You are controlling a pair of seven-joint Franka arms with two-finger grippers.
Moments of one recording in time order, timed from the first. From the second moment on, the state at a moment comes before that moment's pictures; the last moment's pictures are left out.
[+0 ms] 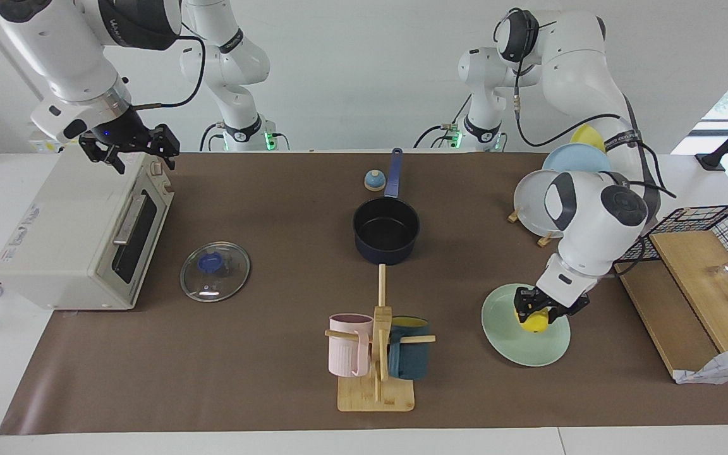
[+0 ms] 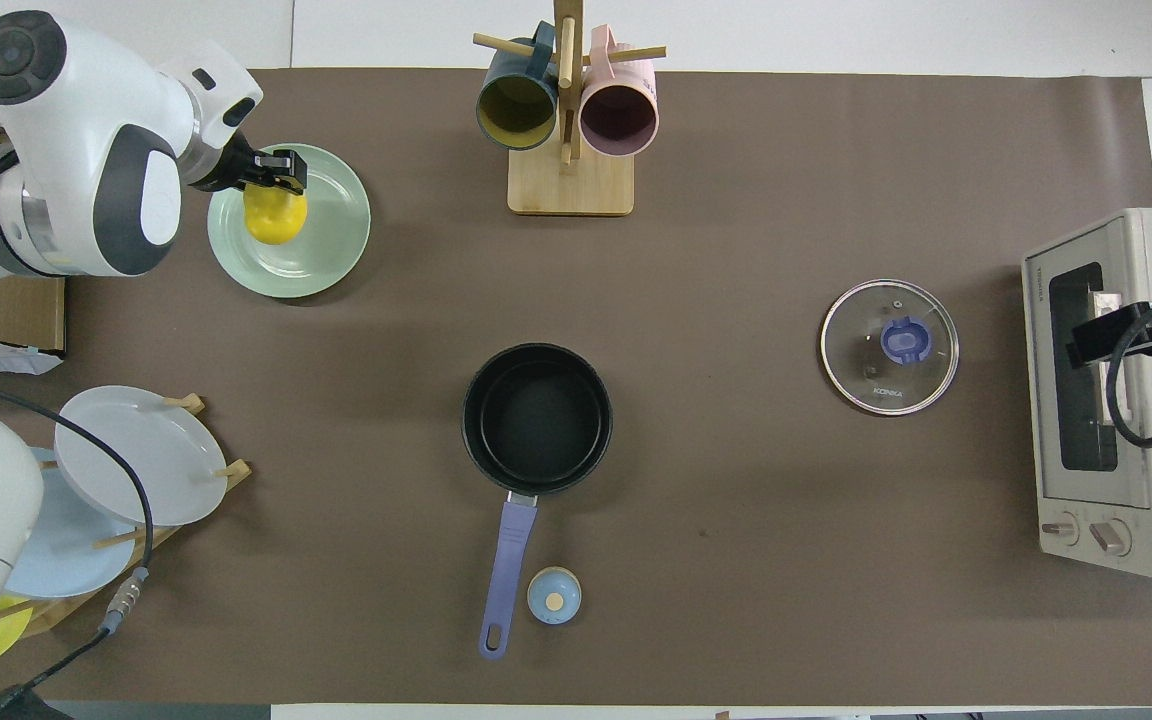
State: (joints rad) left arm -0.14 0.58 -0.04 -1.42 -0.03 2.14 0.00; right arm 0.02 -0.03 -0.06 -1.63 -0.04 1.48 -0.15
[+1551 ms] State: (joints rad) left arm -0.06 0.32 -0.02 -1.44 -0.02 1.92 0.02; right arm 0.02 -0.03 -0.07 -1.63 -0.04 1.48 -0.10
